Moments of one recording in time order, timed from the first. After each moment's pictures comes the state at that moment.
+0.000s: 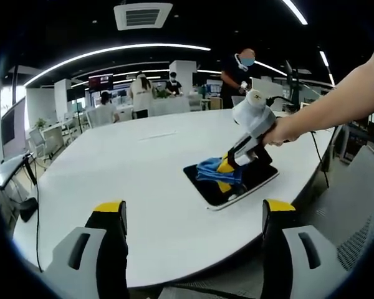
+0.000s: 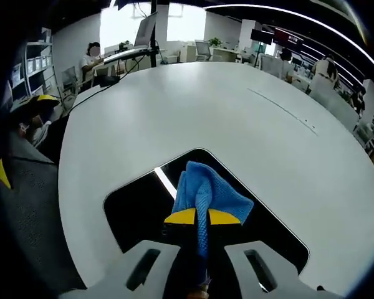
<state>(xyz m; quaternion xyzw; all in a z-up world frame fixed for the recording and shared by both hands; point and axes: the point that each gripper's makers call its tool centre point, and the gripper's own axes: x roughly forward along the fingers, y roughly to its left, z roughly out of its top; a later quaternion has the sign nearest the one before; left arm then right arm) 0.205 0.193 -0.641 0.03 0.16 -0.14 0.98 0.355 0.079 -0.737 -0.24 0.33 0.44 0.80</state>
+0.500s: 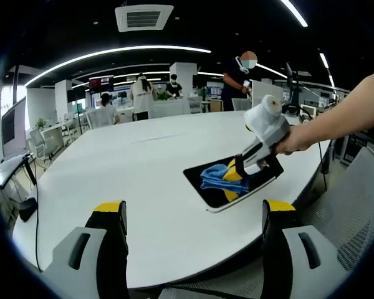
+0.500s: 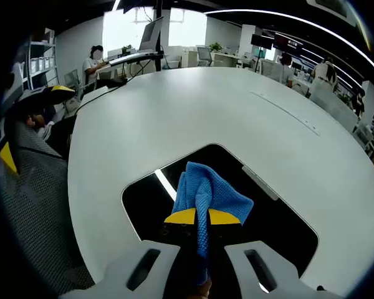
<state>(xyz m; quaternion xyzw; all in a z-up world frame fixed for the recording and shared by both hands) 0.206 0.192 -0.639 0.03 0.16 -0.14 0.98 0.330 0.077 -0.738 -0.23 0.31 0.45 0.80</state>
